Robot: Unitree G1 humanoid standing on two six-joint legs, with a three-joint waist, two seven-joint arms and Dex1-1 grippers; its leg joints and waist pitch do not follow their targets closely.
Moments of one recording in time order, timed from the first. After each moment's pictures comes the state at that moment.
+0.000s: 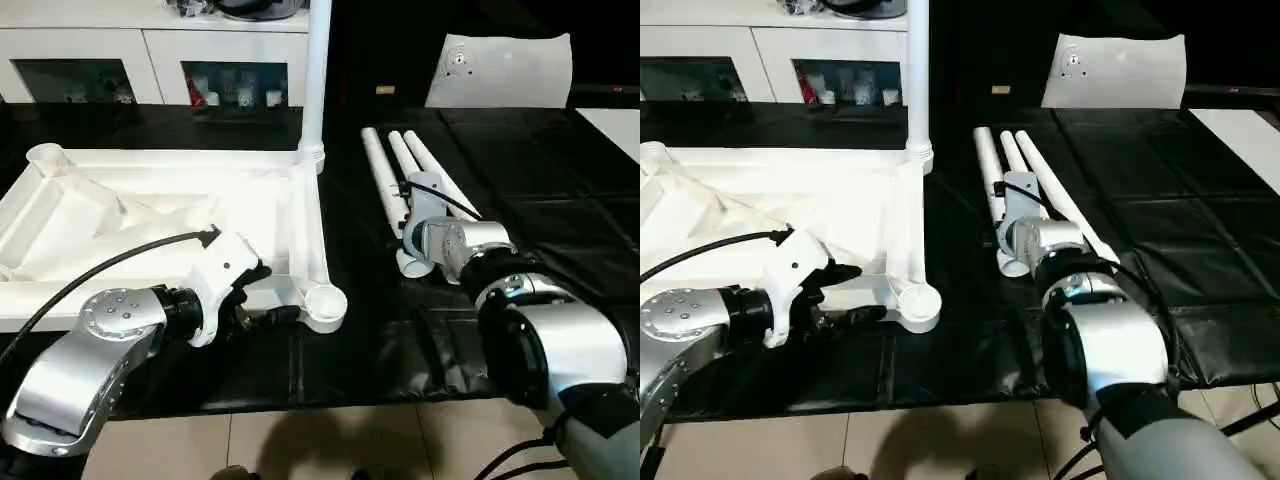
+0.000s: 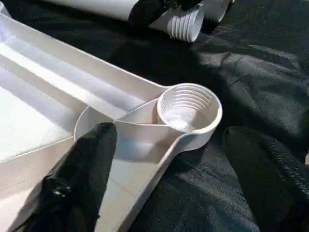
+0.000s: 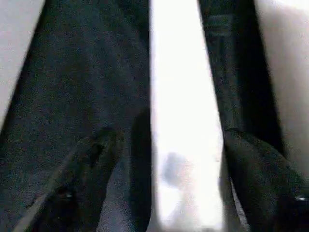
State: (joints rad) left arm -0.19 0.58 -0.12 -0.47 -0.25 0.85 -0.76; right arm -1.10 -0.13 -0.17 1.30 0.09 0.52 0.13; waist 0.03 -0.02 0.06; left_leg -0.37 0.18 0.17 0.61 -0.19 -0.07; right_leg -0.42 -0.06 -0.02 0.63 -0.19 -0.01
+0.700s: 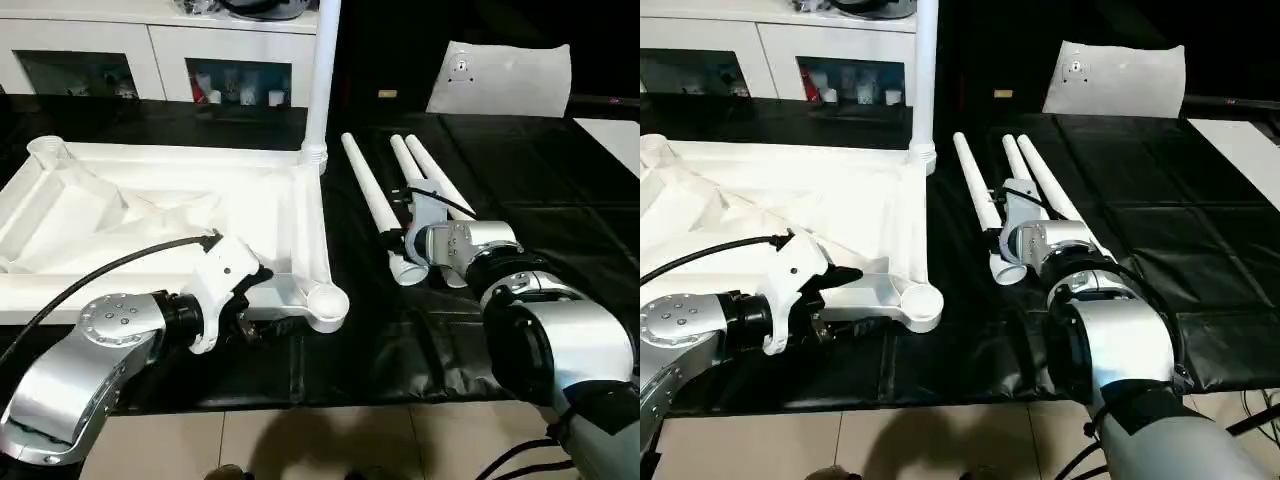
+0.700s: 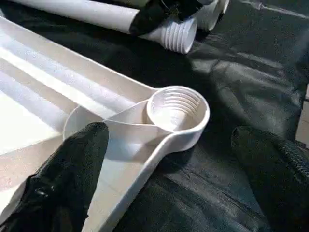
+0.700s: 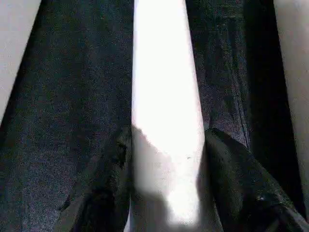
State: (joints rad) left arm -0.17 0.57 -0.12 -0.49 -0.29 0.86 -0.73; right arm -1.09 -0.15 -0.19 1.32 0.07 0.54 0.18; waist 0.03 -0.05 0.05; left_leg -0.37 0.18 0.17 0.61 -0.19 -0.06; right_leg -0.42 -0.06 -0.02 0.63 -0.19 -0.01
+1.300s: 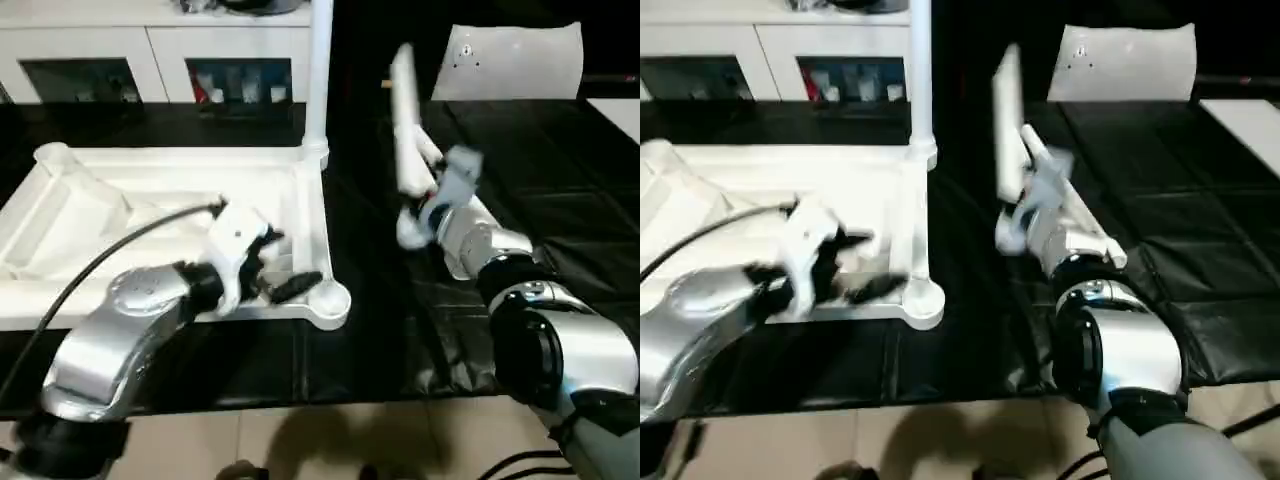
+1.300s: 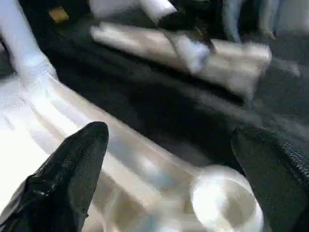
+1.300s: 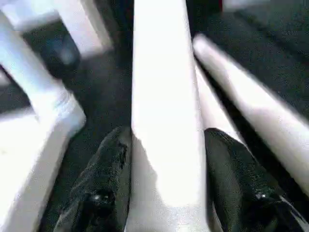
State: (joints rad) left arm -0.35 0.36 -0.08 -0.24 -0.28 0.67 -0.60; right arm -1.02 -0.16 -0.35 1.14 0.21 0.12 0.15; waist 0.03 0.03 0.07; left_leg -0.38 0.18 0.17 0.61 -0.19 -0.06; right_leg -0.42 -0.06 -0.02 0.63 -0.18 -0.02
